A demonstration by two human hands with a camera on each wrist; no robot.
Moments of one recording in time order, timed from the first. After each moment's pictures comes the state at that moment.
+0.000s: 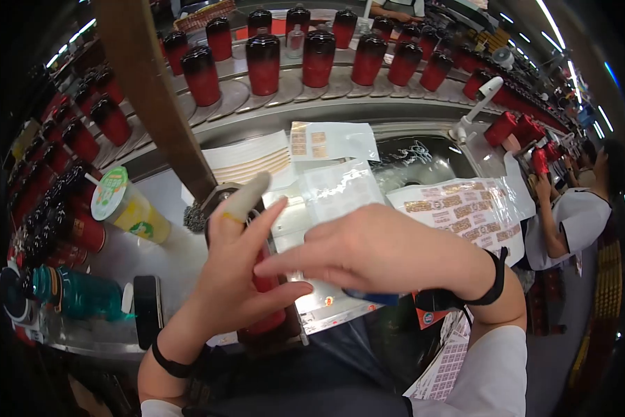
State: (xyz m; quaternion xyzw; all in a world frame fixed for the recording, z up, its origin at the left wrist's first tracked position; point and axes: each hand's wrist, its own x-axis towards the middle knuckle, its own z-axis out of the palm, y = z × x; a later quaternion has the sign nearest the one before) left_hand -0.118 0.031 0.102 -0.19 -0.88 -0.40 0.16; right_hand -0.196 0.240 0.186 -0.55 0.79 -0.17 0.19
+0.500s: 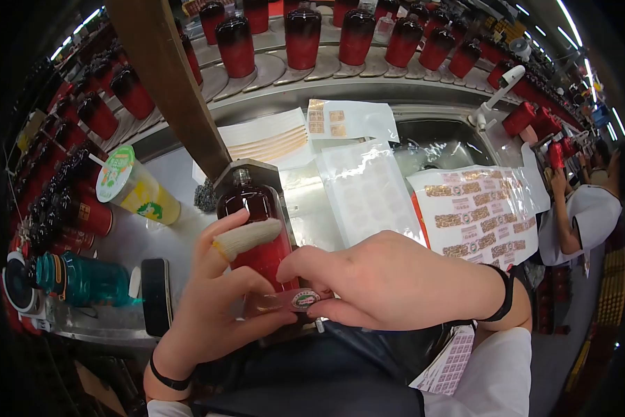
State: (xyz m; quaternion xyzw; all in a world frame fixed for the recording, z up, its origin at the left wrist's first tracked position) left_hand -0.071 -0.021 0.113 -0.21 -0.88 -0.42 0.09; right_hand -0.160 0.206 0.172 -0.50 0.78 -0.26 0.27
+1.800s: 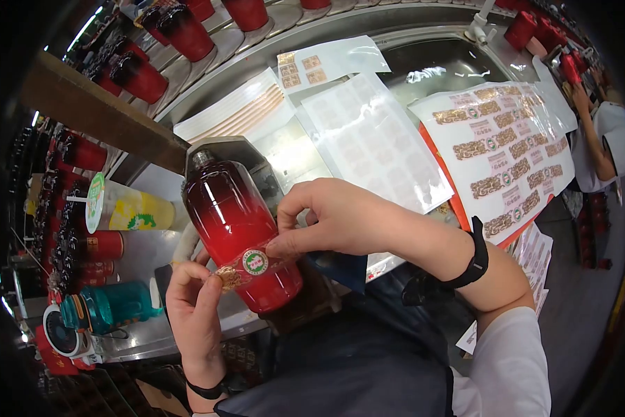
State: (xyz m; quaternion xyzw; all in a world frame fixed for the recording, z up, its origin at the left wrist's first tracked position) left_hand -0.040 -0.022 0.053 0.14 -0.66 -0.74 0.01; right_hand -0.182 0.210 0.052 -0.26 0.72 -0.54 0.35
